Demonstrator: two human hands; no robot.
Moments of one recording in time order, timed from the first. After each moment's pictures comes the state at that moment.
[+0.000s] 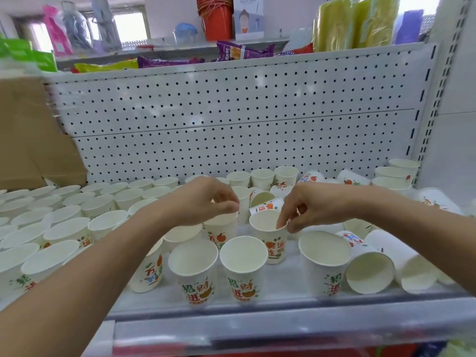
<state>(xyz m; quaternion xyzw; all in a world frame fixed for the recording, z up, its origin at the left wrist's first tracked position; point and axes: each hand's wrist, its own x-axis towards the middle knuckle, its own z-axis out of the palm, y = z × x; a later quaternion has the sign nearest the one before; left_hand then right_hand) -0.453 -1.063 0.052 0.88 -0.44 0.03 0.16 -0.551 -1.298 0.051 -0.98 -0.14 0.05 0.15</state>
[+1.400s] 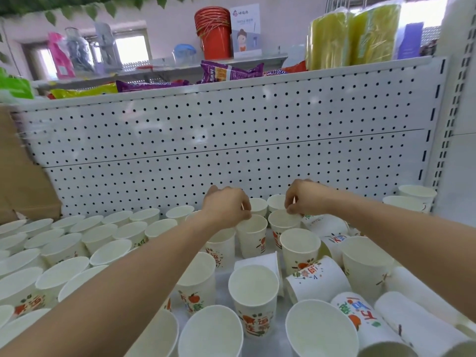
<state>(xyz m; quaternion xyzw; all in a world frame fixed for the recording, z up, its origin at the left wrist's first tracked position) -0.358 -1.192 0.042 0.93 -0.34 0.15 0.05 -0.420 -1.394 0.044 -0.99 0.05 -0.06 0.11</state>
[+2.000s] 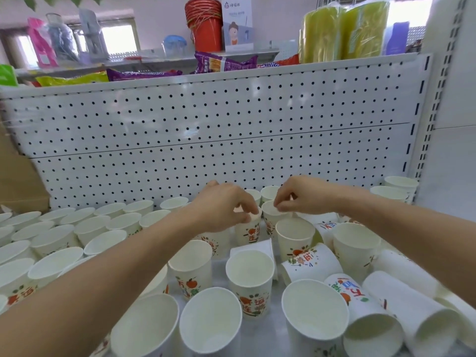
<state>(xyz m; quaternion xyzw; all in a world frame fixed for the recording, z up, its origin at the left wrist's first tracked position) -0.406 -1.163 0.055 0.87 -0.47 0.10 0.05 -0.467 -1.371 0.053 -0.99 -0.05 -0.06 0.12</state>
